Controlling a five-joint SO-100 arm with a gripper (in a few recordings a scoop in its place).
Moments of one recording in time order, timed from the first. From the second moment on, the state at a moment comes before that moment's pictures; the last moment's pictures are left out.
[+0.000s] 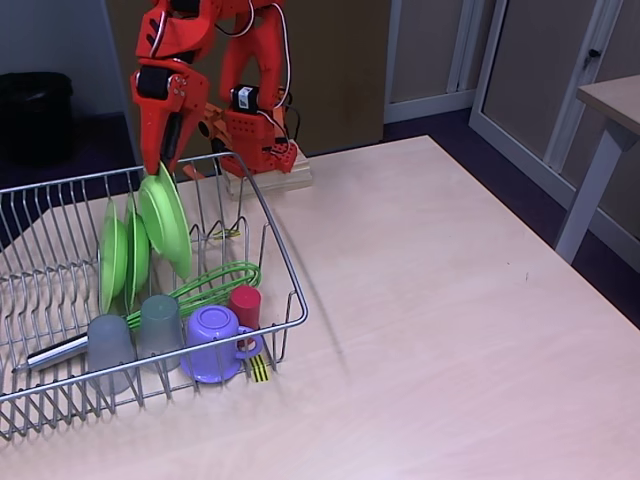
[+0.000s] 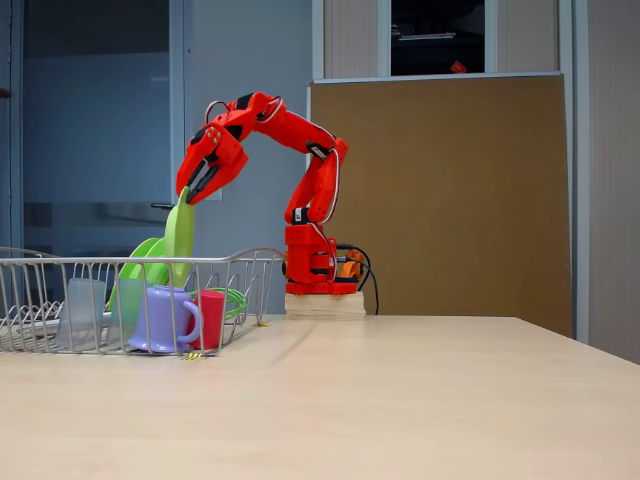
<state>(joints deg) 36.5 122.3 109.7 64.3 1.6</state>
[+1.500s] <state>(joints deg) 31.8 136.5 131.7 60.6 -4.3</state>
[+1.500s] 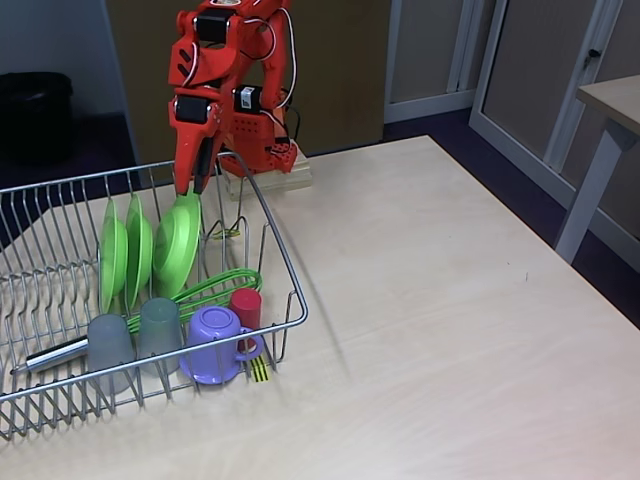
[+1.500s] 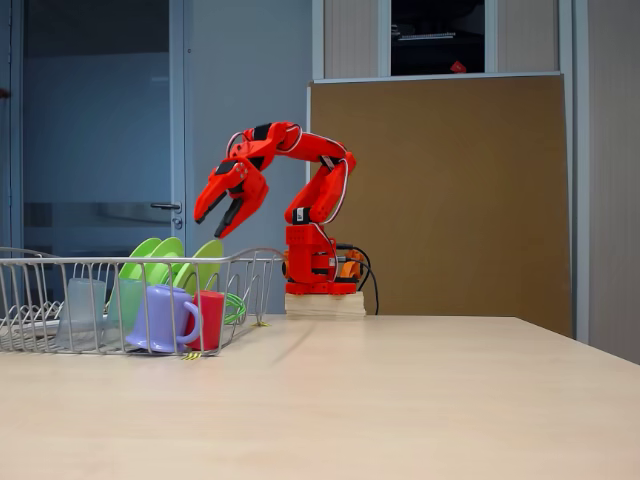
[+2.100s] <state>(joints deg) 11.7 150.4 139.0 61.8 3.6</state>
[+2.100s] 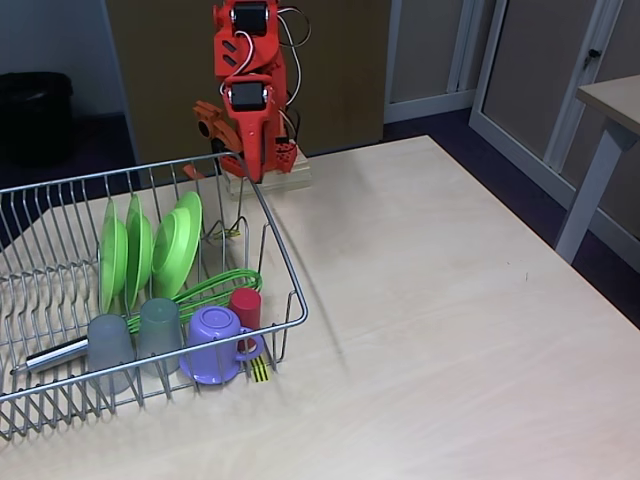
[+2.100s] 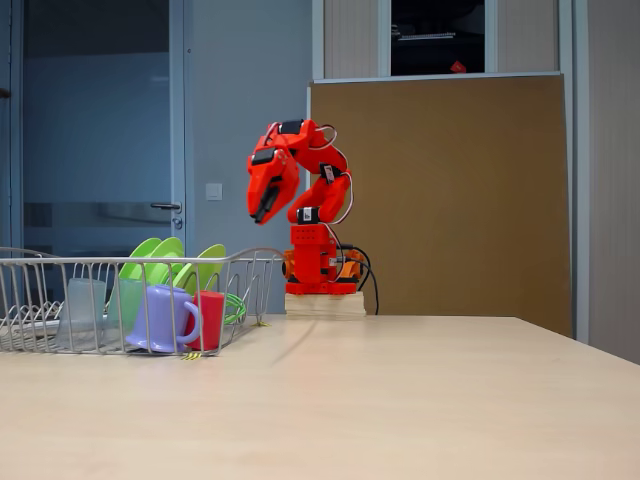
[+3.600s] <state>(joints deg) -12.5 183.7 179.6 62.6 6.2</state>
